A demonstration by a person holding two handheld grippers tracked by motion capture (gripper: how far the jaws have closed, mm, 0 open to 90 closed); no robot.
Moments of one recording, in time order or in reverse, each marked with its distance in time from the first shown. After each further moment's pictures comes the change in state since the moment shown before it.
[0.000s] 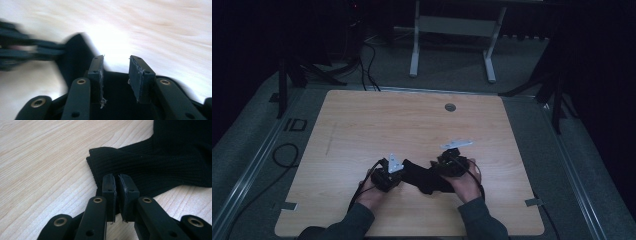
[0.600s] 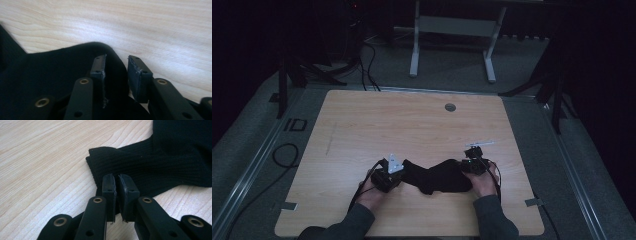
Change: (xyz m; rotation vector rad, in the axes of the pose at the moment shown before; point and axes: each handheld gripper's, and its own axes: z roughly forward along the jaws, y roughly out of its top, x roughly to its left) left arm -0.001 -0.001 -0.001 0.001 -0.003 -0.005; right arm -0.077 -0.036 0.016 0.119 -0.121 0.233
